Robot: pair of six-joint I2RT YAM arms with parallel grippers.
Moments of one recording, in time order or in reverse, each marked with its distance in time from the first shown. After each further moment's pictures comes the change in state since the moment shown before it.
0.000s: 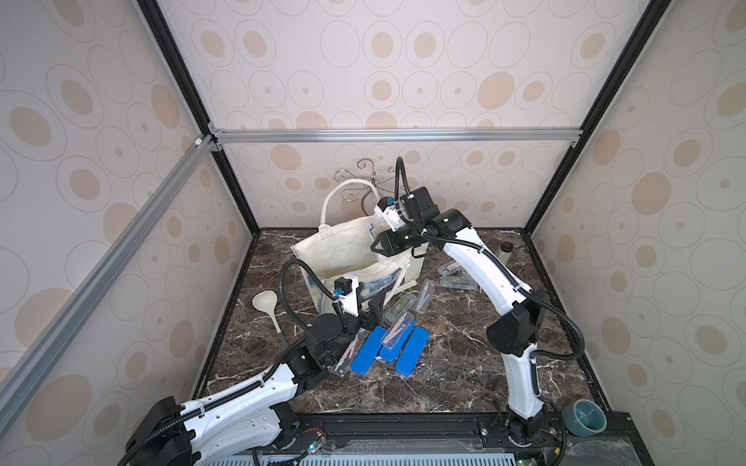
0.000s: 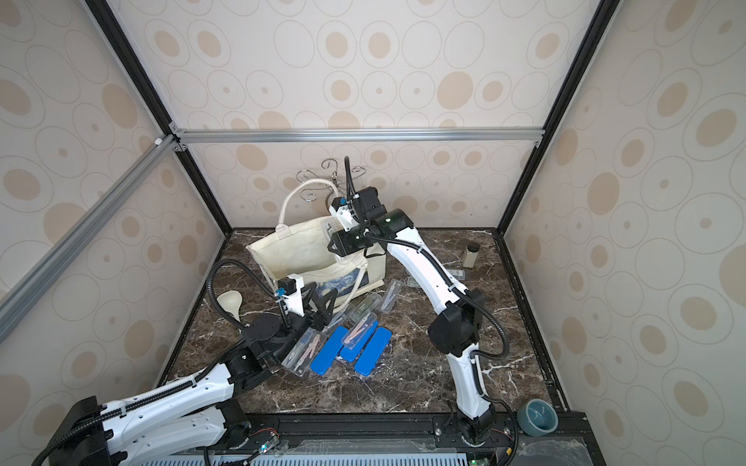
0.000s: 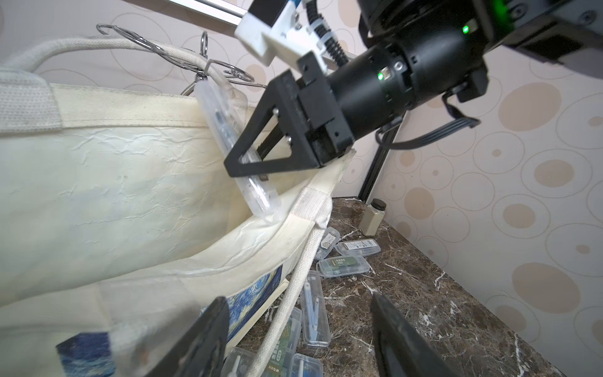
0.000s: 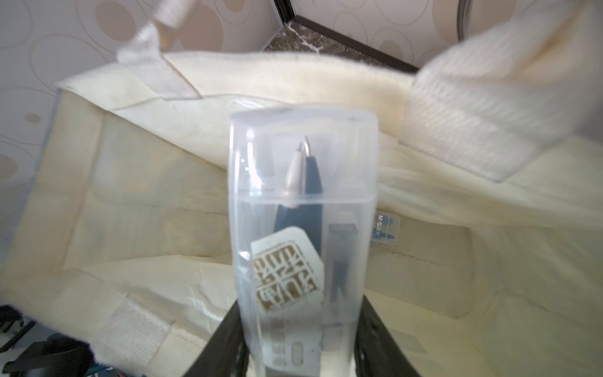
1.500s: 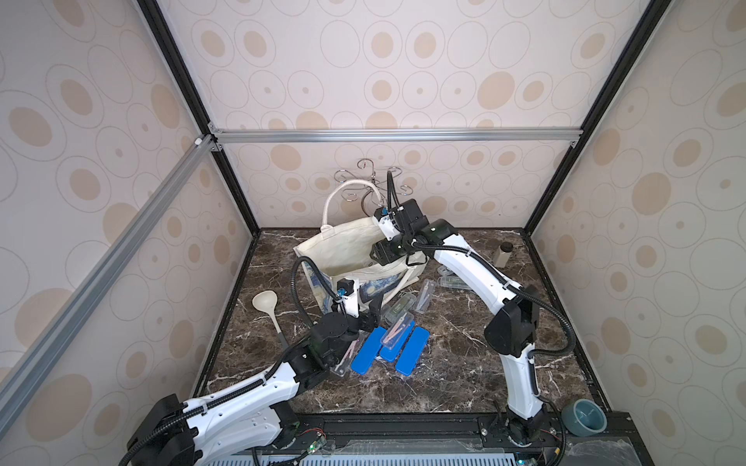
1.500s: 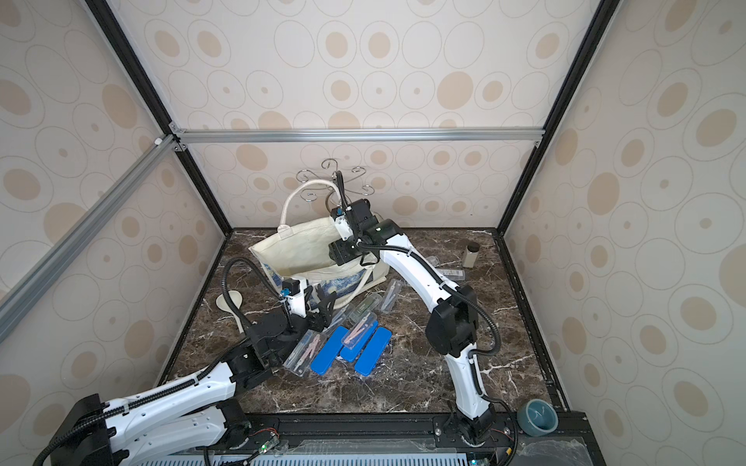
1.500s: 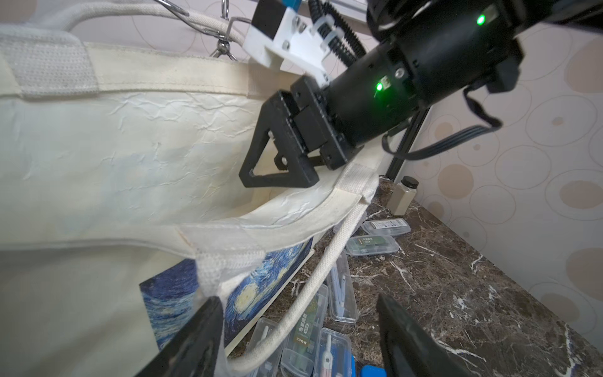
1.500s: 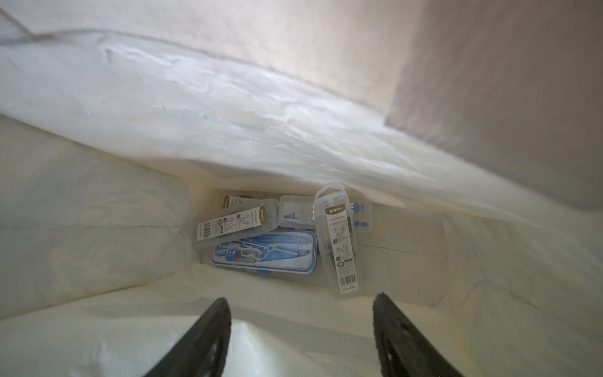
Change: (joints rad) left arm 0.003 0.038 0.018 -0.111 -0.058 0.005; right arm 0.024 -0.024 -0.124 0.108 0.175 -0.029
